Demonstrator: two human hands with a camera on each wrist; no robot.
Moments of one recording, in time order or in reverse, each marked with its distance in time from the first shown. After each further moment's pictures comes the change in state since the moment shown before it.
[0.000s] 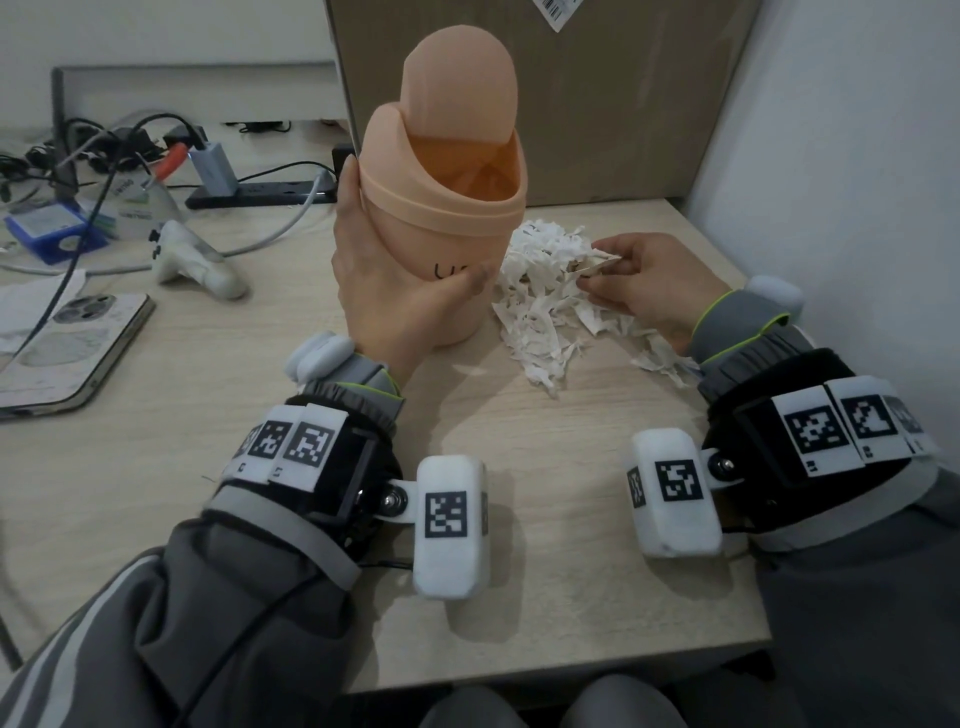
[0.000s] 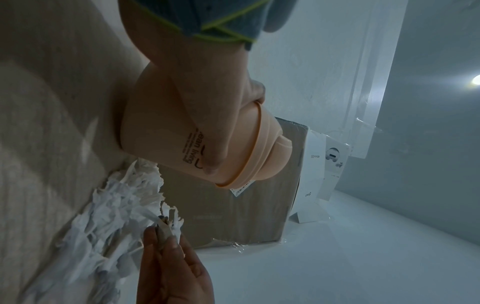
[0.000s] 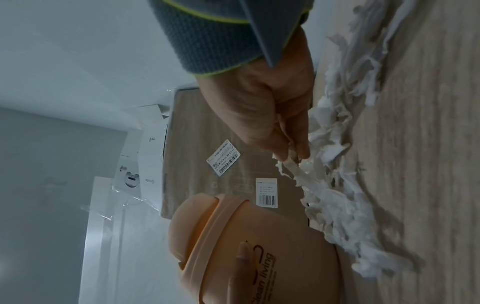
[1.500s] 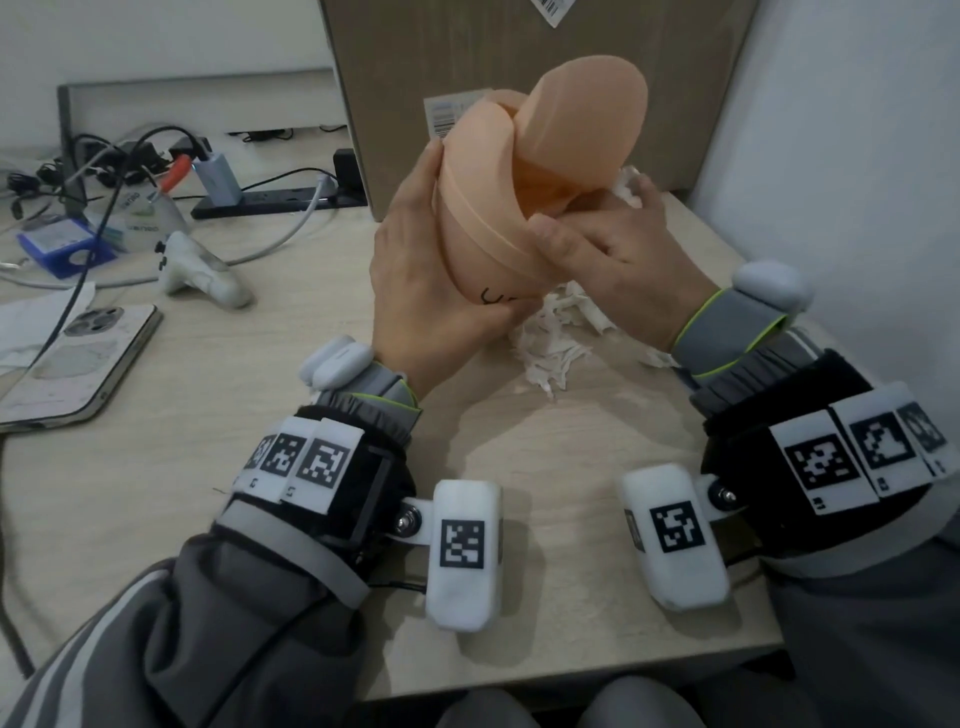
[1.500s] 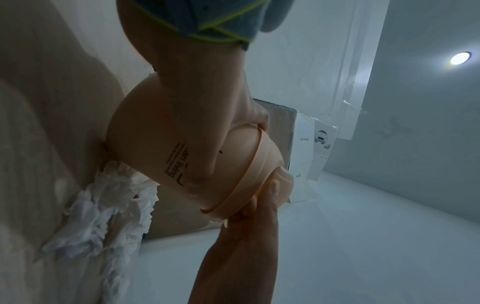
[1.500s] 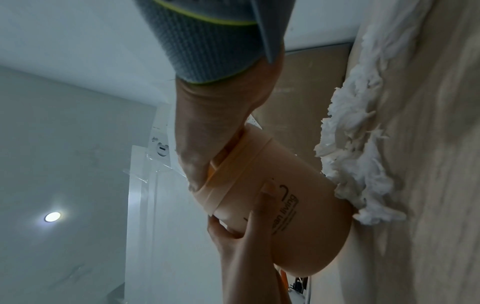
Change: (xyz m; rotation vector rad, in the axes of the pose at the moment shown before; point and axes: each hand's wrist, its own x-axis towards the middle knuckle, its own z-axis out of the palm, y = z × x) left_hand -0.007 0.003 0.008 0.115 -0.179 0.291; right_hand -0.037 -0.038 0.018 -0.518 -0.009 -0.632
